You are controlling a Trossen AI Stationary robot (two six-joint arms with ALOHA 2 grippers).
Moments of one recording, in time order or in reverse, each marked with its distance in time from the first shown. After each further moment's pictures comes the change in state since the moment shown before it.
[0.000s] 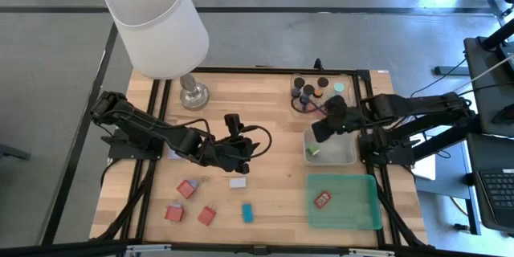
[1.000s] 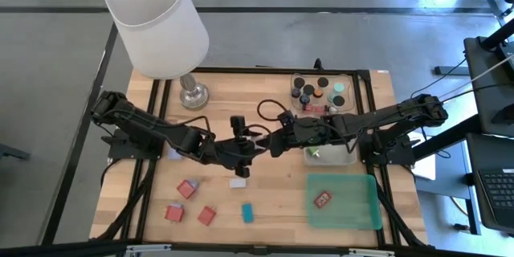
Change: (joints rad) left arm 0.009 0.000 0.000 0.061 0.138 0.052; right arm 0.059 0.359 0.000 1.019 -0.072 -0.027
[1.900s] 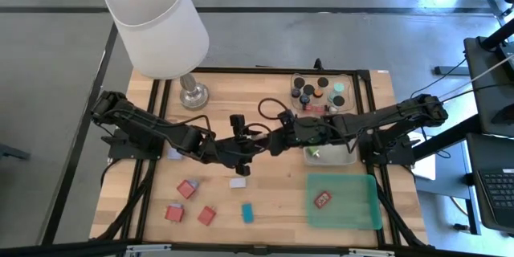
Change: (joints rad) left arm 0.013 0.000 0.000 0.000 -0.017 0.010; right arm 0.002 0.000 0.000 0.021 0.015 0.018
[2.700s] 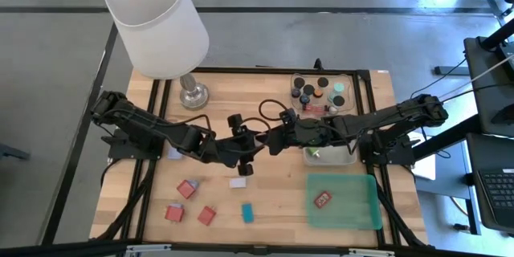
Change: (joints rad) left arm 0.004 0.000 0.000 -0.003 0.022 -0.218; right arm 0.015 0.000 0.000 0.004 0.108 -0.051
